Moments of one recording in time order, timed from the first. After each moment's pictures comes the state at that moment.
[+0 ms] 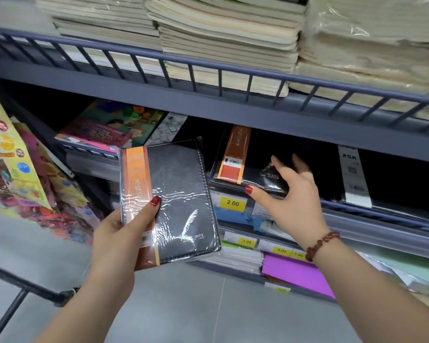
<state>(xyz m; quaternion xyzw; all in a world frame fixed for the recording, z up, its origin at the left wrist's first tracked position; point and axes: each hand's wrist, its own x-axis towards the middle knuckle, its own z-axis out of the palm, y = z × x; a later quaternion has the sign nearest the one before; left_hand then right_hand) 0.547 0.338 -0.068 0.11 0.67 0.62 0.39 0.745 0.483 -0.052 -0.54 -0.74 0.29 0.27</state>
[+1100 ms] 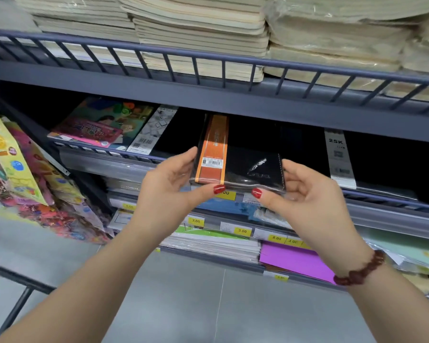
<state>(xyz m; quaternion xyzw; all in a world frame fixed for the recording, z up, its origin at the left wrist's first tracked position) 0.587 0.384 -0.030 0.40 0.63 0.54 0.38 0.780 0.439 -0.014 -0.46 -0.67 0.47 0.35</state>
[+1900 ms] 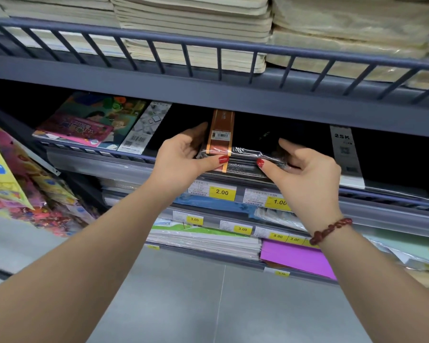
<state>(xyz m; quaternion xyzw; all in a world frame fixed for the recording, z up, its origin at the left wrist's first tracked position) 0.566 0.461 -0.057 0.41 0.64 0.50 0.41 0.764 0.494 -0.051 -0.57 -0.65 0.33 0.38</state>
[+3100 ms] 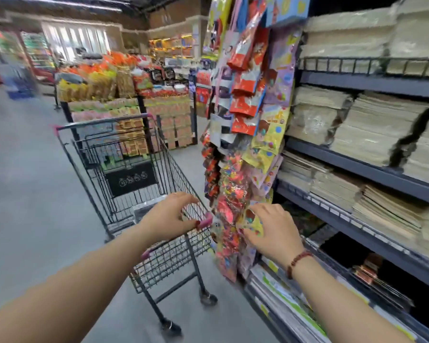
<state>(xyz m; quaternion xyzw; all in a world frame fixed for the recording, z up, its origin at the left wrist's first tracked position) 0.442 -0.009 0.230 0.40 0.89 0.21 0.01 0.582 0.203 0.205 -0.11 -0.98 0.08 0.16</state>
